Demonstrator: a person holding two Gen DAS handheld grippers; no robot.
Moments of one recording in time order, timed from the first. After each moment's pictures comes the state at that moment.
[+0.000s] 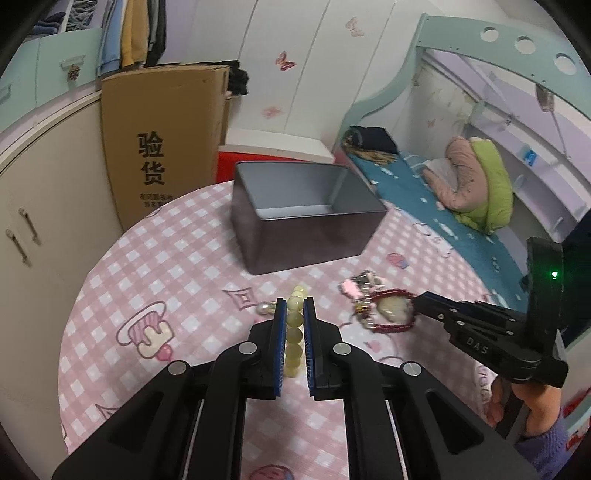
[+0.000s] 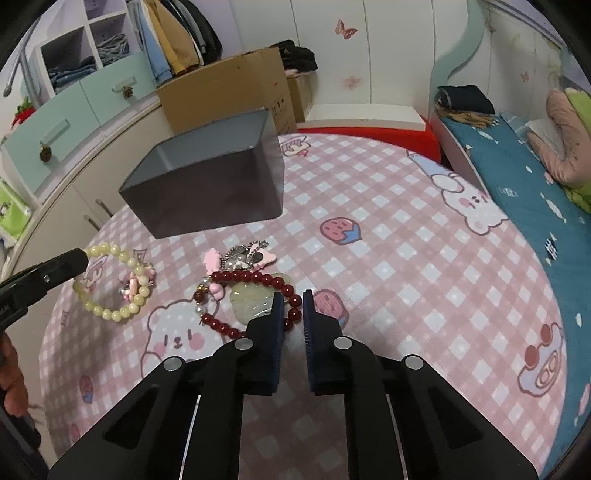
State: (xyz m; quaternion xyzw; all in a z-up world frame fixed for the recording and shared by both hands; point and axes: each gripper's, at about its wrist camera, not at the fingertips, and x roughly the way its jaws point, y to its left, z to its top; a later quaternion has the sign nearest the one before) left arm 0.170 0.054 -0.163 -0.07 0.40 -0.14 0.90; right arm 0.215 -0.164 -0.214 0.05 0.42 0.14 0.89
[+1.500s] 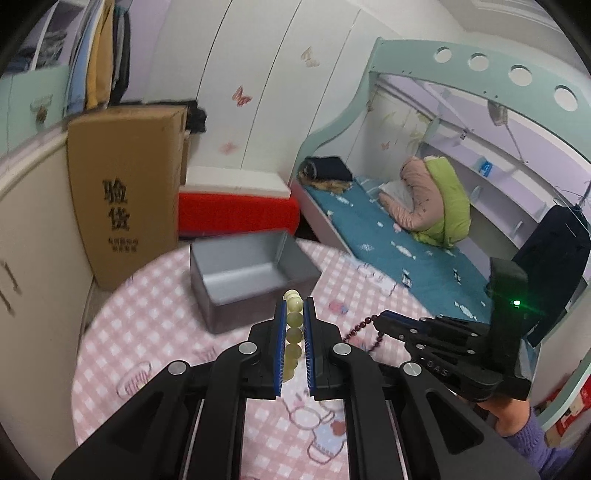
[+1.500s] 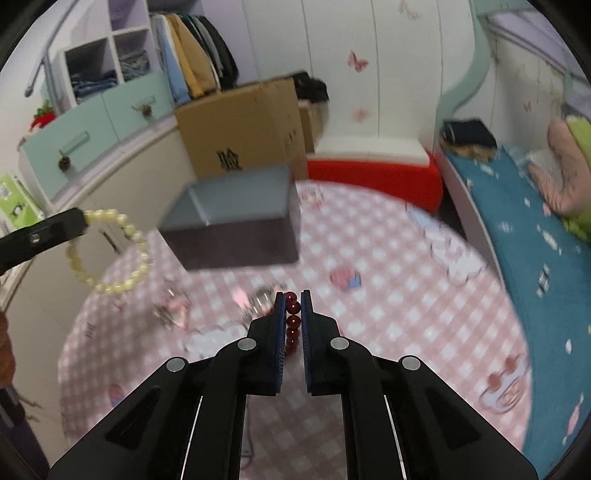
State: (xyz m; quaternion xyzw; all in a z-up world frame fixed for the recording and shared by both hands) left arm 0.169 0.051 -0.095 -0.07 0.33 -0.21 0.92; right arm 0.205 -0.158 -0.150 0.02 0.37 0.16 0.92
